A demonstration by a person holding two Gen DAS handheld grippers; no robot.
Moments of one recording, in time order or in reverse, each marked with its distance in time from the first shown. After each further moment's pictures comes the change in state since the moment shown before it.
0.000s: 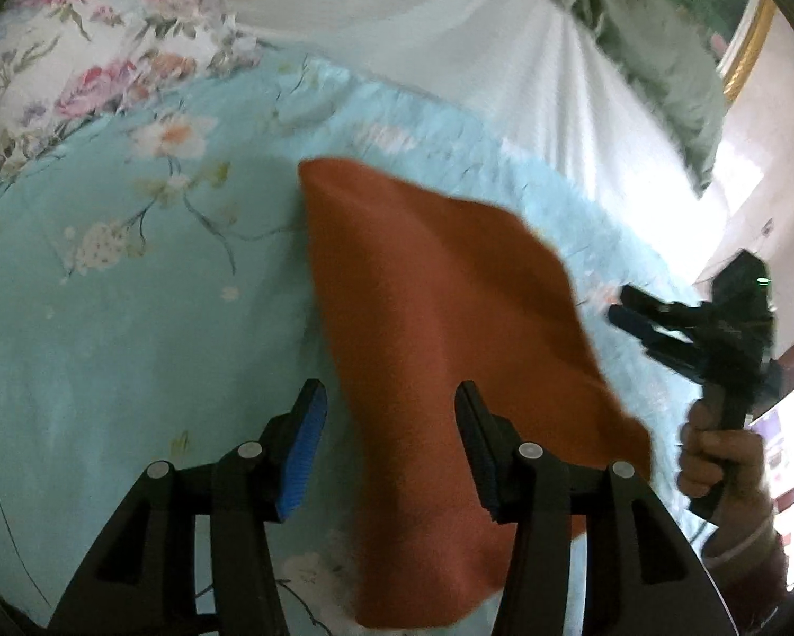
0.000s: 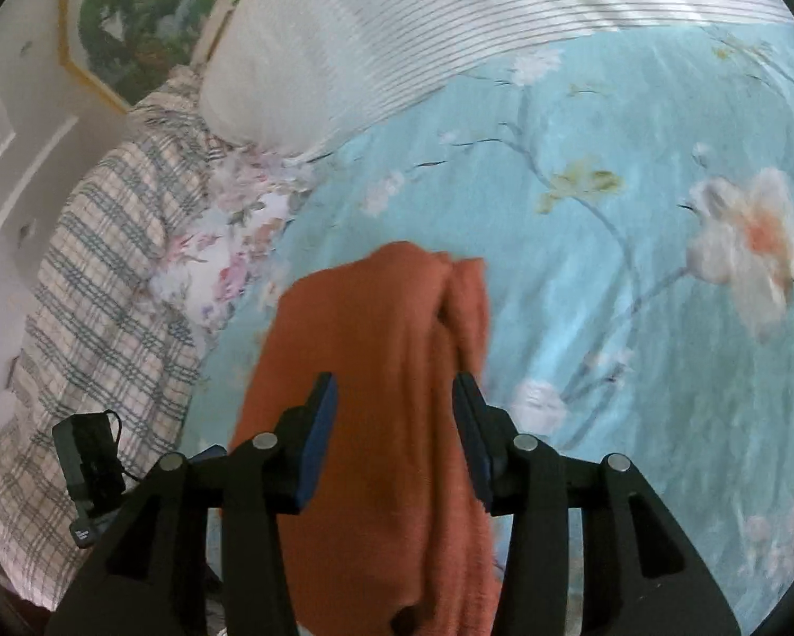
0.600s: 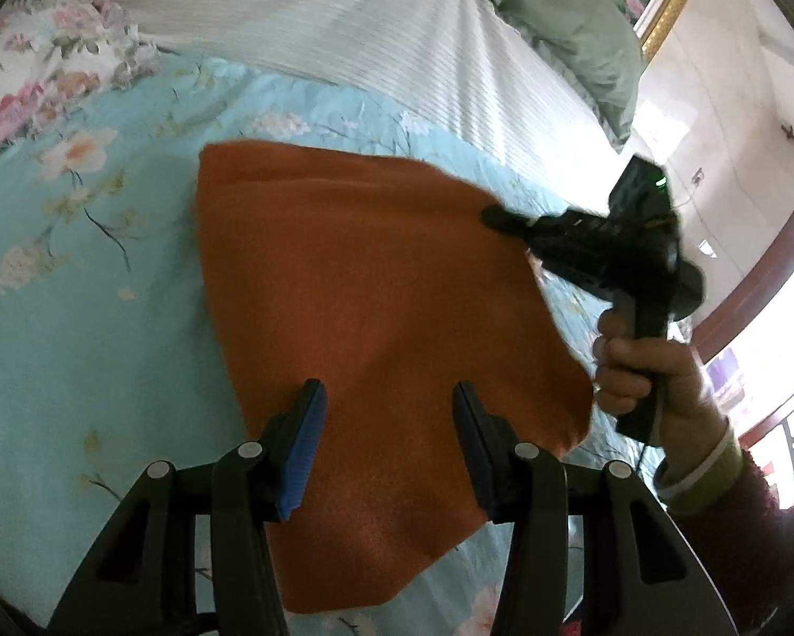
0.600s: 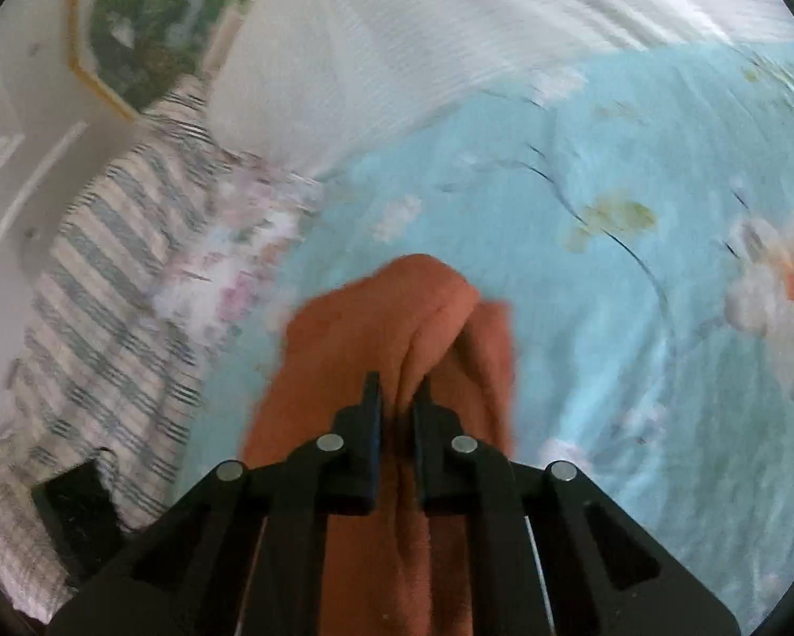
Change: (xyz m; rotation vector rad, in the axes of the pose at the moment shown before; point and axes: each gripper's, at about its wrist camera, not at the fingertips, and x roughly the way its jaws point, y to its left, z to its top) left arm 0.002 -0.038 -0.024 0.126 0.060 -0.187; right arm 0.022 -0.019 0.005 0.015 -0.022 -0.071
